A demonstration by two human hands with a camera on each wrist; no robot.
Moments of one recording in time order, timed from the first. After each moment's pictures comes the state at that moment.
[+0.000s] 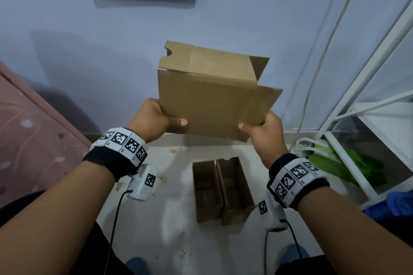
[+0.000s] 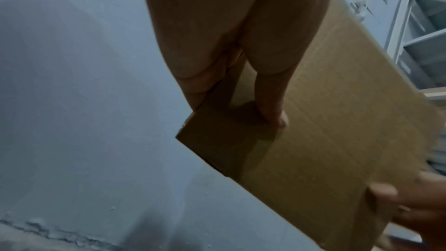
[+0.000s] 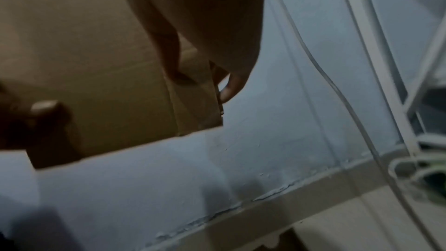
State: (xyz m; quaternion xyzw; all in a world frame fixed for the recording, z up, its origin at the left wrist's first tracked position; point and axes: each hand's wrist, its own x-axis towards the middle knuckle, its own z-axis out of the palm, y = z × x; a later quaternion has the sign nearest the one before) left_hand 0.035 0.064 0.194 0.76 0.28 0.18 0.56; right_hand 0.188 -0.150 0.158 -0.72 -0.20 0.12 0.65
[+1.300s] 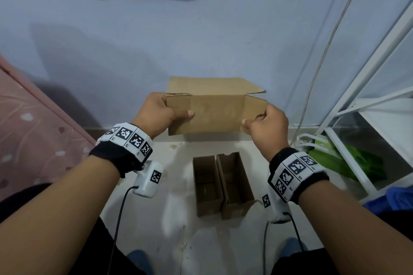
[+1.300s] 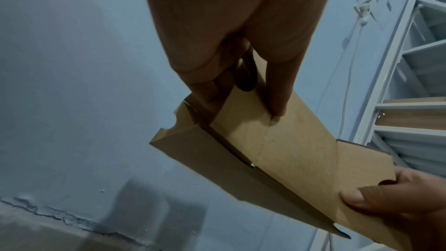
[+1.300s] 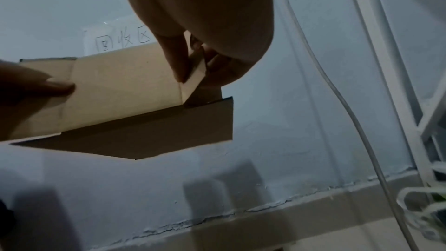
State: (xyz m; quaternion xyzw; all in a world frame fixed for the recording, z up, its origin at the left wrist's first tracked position) left_hand 0.043 0.057 0.186 0.72 0.26 0.23 0.60; right_hand 0.188 -0.148 0.162 -0.81 -0.20 0.03 0.55
